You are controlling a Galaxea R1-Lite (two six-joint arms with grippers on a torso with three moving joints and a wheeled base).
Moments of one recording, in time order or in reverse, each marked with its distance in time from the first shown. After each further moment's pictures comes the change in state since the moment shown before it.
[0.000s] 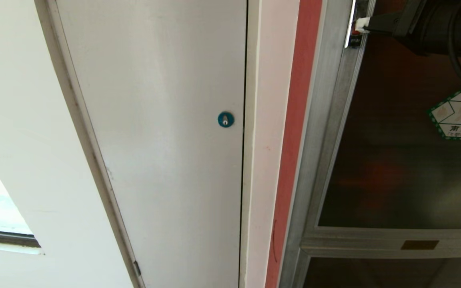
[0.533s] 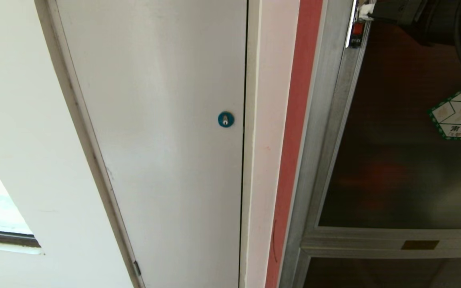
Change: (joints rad) left arm 0.000 0.000 0.000 0.000 0.000 -0.001; right arm 0.000 0.000 -0.016 -0.007 0.001 0.000
